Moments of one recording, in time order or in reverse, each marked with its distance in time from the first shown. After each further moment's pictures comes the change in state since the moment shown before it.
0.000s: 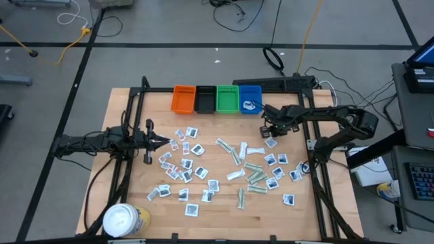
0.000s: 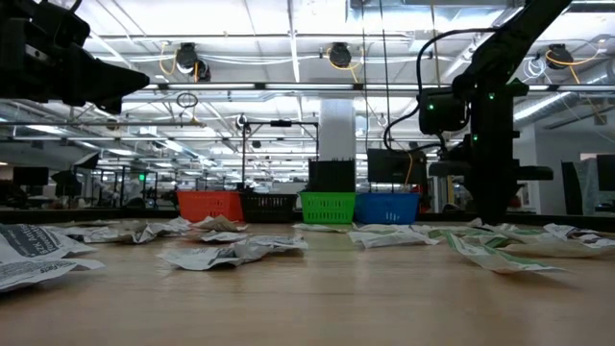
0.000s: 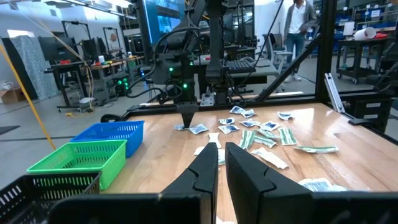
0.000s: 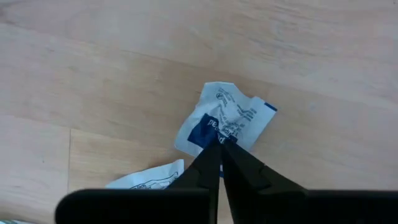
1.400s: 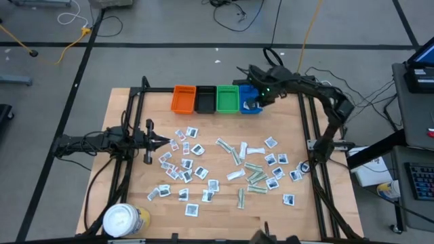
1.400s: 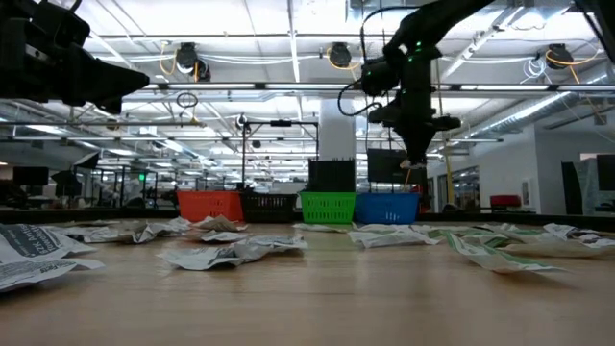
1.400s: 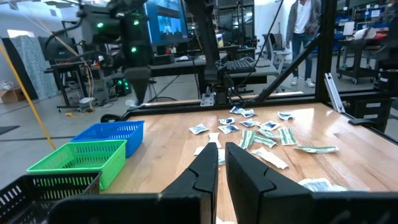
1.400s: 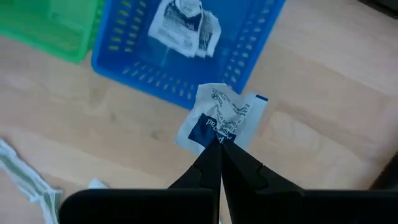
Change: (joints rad) left arm 0.000 0.000 0.000 0.000 0.000 0.000; right arm -0.152 0.325 0.831 -0.541 -0.030 -0.316
